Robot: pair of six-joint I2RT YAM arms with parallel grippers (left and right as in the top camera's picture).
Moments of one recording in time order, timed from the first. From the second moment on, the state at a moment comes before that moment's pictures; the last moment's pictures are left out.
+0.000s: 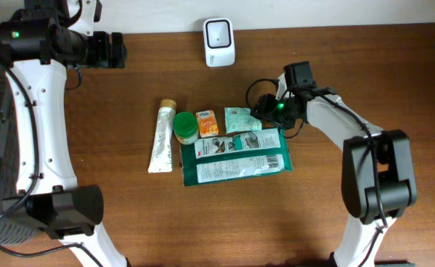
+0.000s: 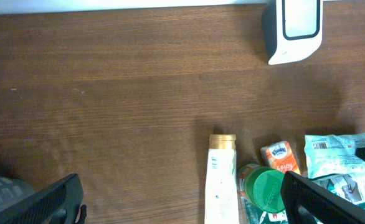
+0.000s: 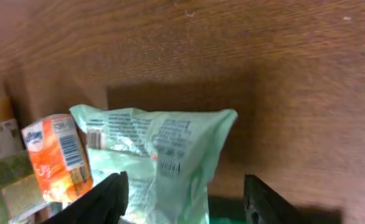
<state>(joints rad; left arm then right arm) 0.07 1.99 2.35 -1.34 0.16 0.09 0.17 2.03 1.34 -0.47 -0.42 0.48</state>
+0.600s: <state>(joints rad) 0.07 1.99 2.35 -1.34 0.16 0.09 0.16 2.09 1.35 -0.43 -0.58 0.41</state>
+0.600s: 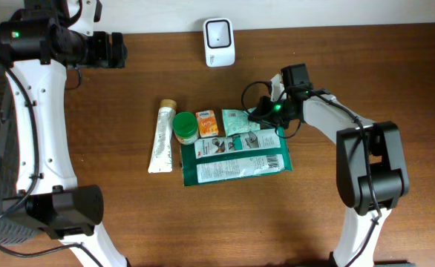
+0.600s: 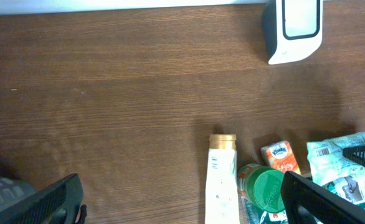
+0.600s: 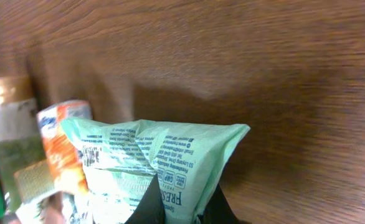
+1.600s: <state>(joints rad) 0.07 1.99 2.35 -1.34 0.16 0.09 0.14 1.40 1.35 -0.88 -0.70 0.31</state>
